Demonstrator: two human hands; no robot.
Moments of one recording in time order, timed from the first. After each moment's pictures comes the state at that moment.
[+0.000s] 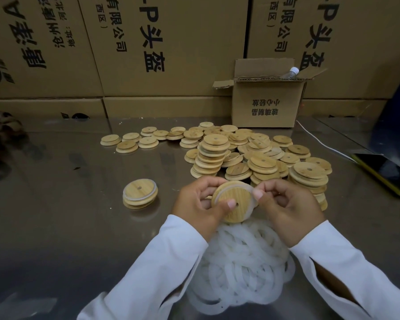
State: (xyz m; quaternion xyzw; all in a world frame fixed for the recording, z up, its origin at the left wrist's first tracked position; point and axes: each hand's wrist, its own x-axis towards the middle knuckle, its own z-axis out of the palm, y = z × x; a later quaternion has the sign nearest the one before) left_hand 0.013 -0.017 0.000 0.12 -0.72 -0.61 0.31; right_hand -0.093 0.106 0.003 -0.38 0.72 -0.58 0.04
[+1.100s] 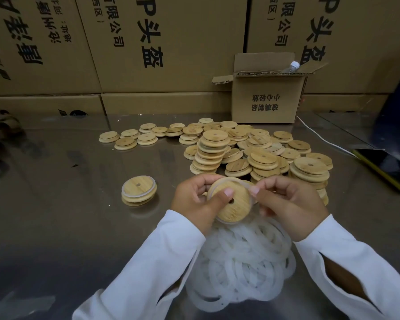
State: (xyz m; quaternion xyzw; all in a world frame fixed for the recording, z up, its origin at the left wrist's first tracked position) left_hand 0.012 -0.017 0.003 0.15 -0.69 -0.64 0.31; right_hand -0.084 0.105 0.015 -0.31 0.65 -0.67 0.17
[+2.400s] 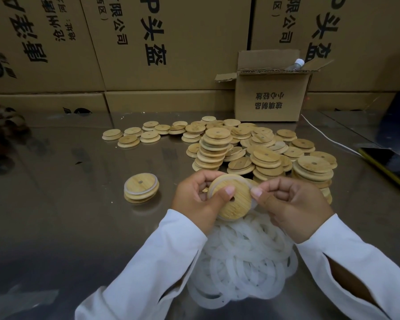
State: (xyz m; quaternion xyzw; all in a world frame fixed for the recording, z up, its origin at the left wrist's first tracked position) left_hand 0.014 -0.015 0.001 0.13 -0.69 -0.63 0.34; right_hand -0.081 0.107 0.017 -0.29 0.67 -0.66 0.18
